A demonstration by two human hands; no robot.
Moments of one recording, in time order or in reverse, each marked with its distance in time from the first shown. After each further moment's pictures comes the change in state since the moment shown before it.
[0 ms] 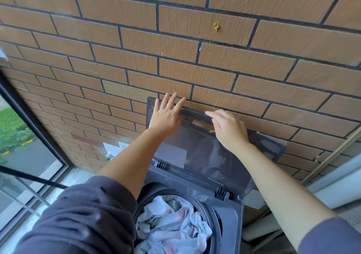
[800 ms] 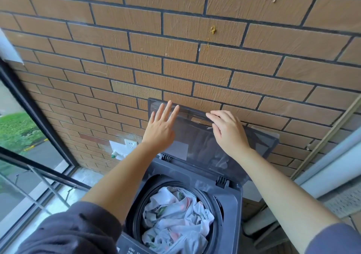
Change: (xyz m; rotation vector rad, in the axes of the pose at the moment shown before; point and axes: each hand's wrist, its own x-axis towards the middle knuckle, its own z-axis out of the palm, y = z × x) left_hand -0.090 0.002 -0.026 -0.015 0.005 0.024; right_hand -0.050 -0.025 -0.014 0.006 0.167 -0.146
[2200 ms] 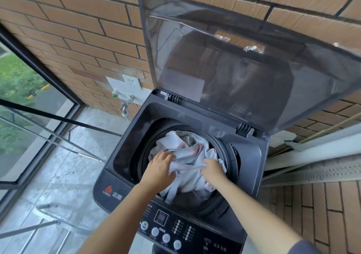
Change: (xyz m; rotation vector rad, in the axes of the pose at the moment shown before) left_hand -0.217 0.012 0.209 -0.348 -0.599 -0.221; right_hand -0.239 -0.060 0.199 0.414 -1.021 0.962
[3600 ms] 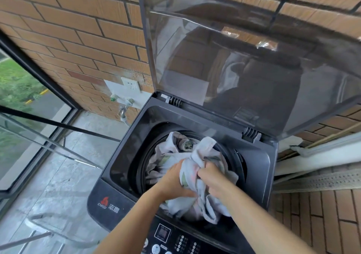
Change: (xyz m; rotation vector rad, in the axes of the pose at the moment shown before) left_hand 0.022 0.014 0.021 -0.525 -0.226 0.001; right_hand -0.003 -0.040 0.003 0.452 -0.107 0.143
